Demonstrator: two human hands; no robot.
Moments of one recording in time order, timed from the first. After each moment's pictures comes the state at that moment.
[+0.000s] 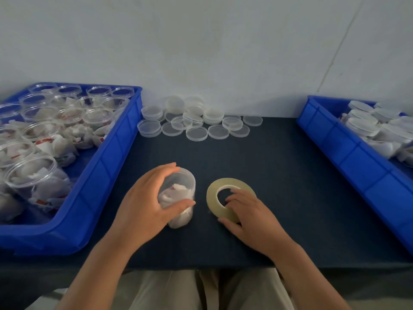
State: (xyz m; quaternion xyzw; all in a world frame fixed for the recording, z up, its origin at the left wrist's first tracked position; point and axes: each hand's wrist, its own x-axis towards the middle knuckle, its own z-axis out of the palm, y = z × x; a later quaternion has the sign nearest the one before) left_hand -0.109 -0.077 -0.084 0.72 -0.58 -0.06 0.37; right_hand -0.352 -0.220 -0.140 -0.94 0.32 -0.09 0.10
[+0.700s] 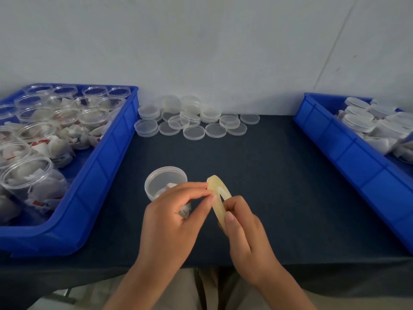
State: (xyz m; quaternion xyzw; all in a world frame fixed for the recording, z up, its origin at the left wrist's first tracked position) left_hand -0.190 -0.068 -0.065 0.64 -0.56 -0.01 0.52; right_hand -0.342 -0.135 -0.110 -0.77 0.31 -0.35 0.43
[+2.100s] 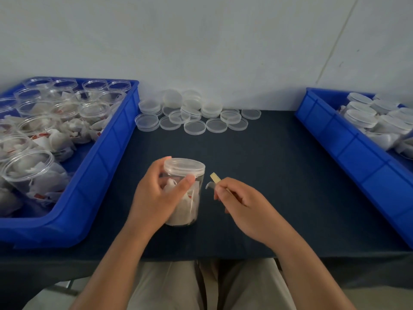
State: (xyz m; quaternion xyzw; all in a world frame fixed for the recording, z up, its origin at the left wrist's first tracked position) left_hand -0.128 -0.097 -0.102 0.72 -0.44 -0.19 0.51; right_hand -0.341 -0.175 -0.069 -0.83 0.36 -0.17 0.39
